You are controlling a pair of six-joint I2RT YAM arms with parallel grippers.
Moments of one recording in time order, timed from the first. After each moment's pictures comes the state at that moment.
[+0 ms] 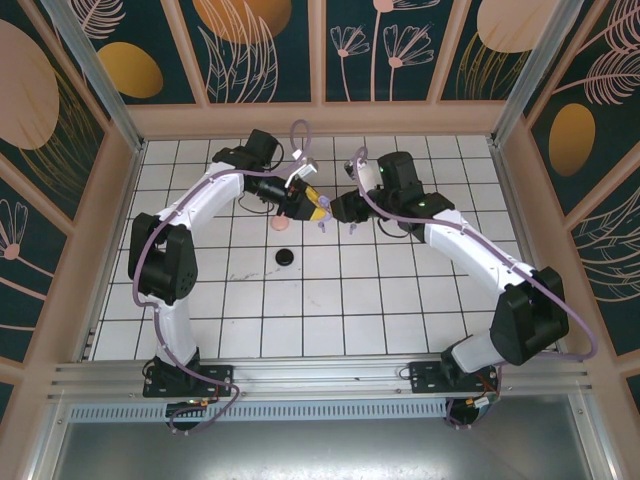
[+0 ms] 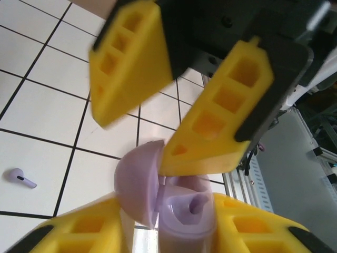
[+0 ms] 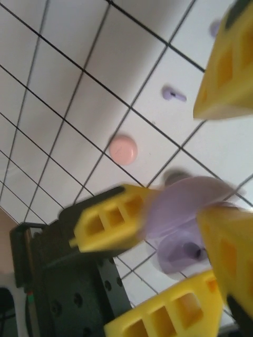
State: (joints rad) left arm -0.40 1.95 1.68 -0.90 1.21 0.57; right arm 0.52 1.45 1.17 -0.33 -0.44 0.12
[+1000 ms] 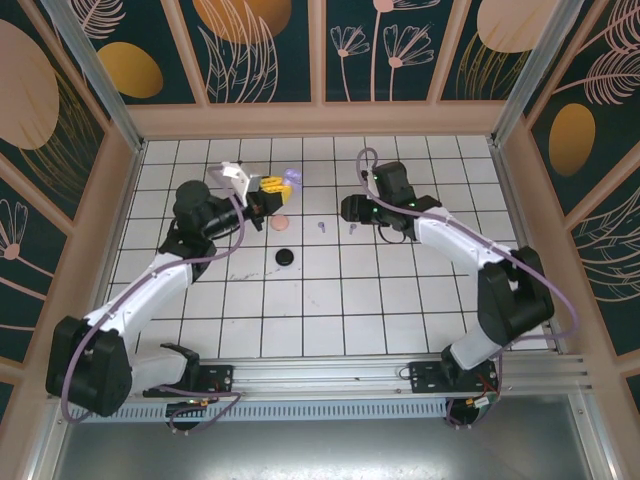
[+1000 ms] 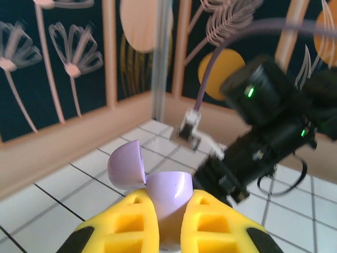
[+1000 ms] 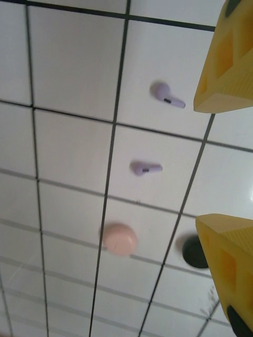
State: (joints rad) left arm -0.36 1.20 0.76 0.50 0.65 -0.12; right arm 0.49 1.60 1.12 -0.32 -0.19 0.42
